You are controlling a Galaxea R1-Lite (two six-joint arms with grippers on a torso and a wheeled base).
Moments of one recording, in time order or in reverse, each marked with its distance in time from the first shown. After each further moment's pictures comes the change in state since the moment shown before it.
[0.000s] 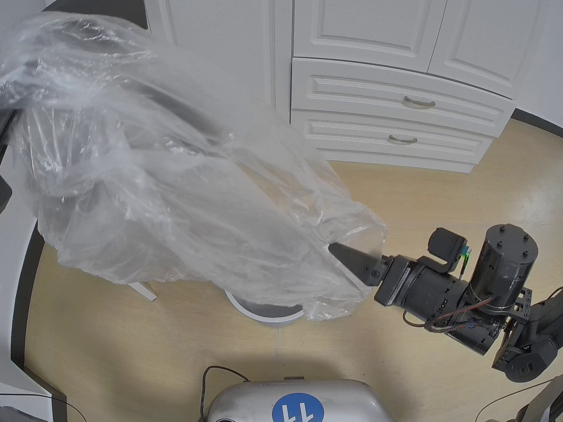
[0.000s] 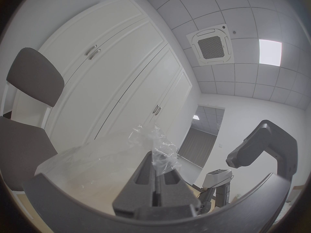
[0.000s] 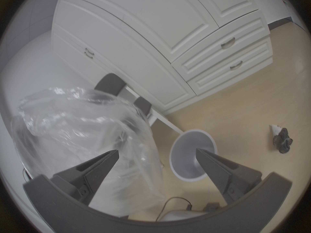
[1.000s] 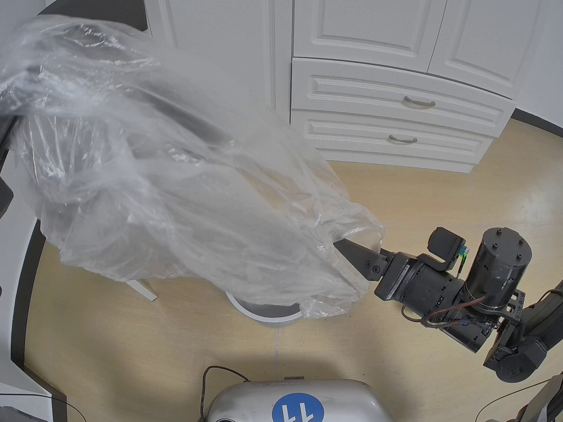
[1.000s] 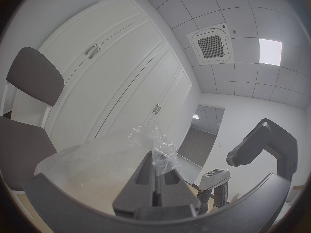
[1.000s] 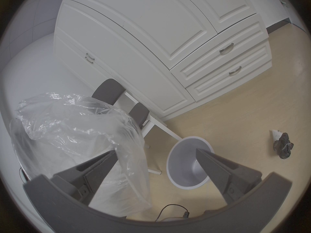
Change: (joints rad) left arm -0.001 0.000 0.006 0.002 -0.002 0.001; right arm -0.041 0.061 0.027 -0.130 0.007 -0.021
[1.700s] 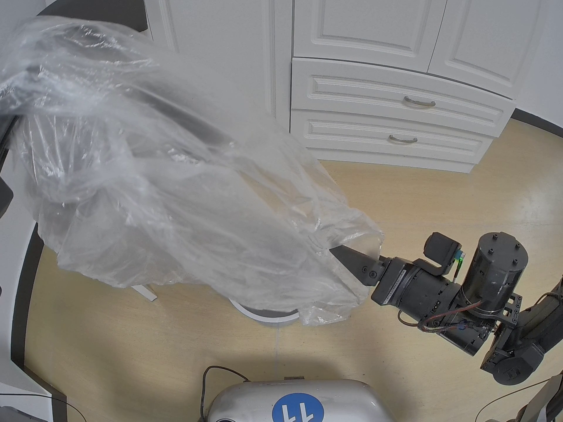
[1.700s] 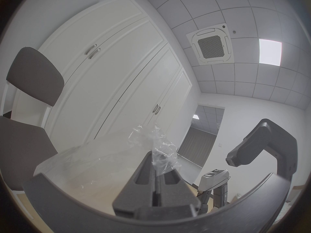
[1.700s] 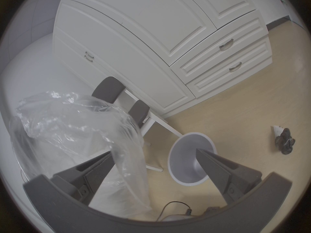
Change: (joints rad) left arm 0.000 0.000 0.000 -0.001 0.000 0.000; right arm 0.009 0.017 0.011 -0.019 0.012 0.022
